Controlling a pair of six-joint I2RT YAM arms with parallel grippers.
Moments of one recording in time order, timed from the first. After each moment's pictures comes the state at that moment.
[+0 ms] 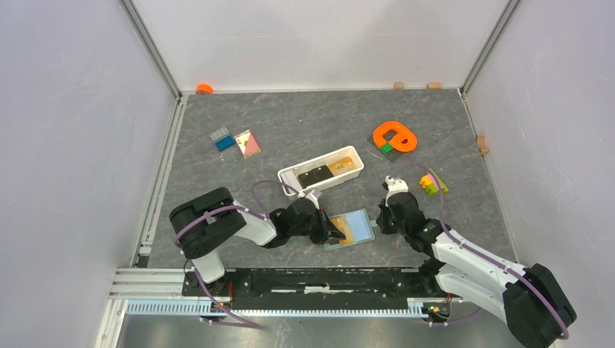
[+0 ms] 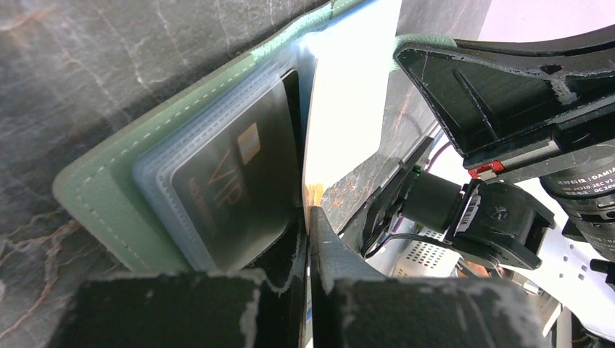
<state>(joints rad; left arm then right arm) -1.02 1.72 0.49 0.64 0.21 -1.32 0.60 0.91 0.26 -0.18 0.15 0.40</state>
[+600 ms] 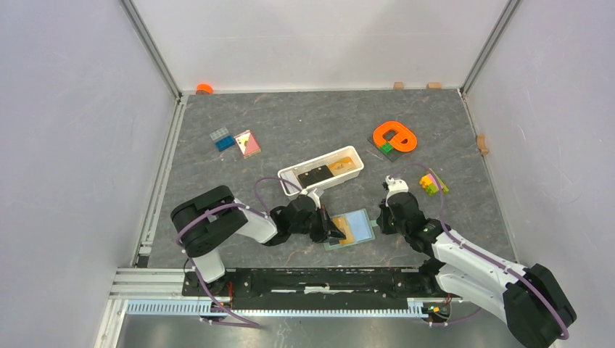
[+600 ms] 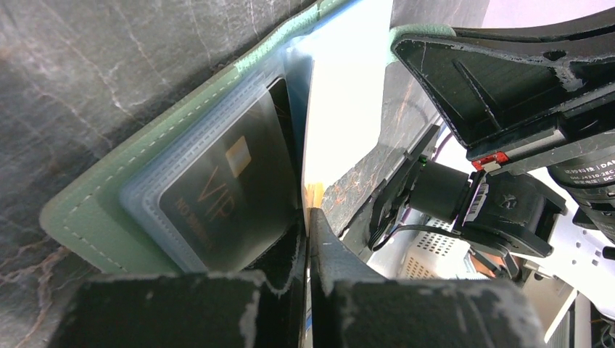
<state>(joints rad) -0.99 1.74 0.52 0.63 0.27 -1.25 0.60 0.90 0.26 -0.18 0.16 0.40</state>
